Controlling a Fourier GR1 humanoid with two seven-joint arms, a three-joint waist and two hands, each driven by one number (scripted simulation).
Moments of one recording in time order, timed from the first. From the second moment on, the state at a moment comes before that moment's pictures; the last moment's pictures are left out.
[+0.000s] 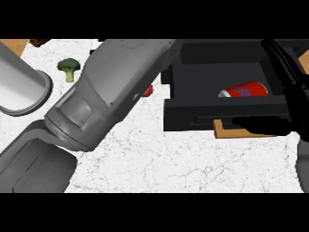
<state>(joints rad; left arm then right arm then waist) -1.65 0.00 -0.30 -0.29 0.60 0.64 -0.01 -0.31 -0.32 0.04 -1.81 0.61 0.04 0.09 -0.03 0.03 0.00</state>
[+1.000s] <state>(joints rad) -1.58 0.11 -0.28 -0.36 0.55 0.58 0.05 -0.66 -0.19 0.09 -0.99 1.00 -0.38 -0.04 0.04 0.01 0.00</state>
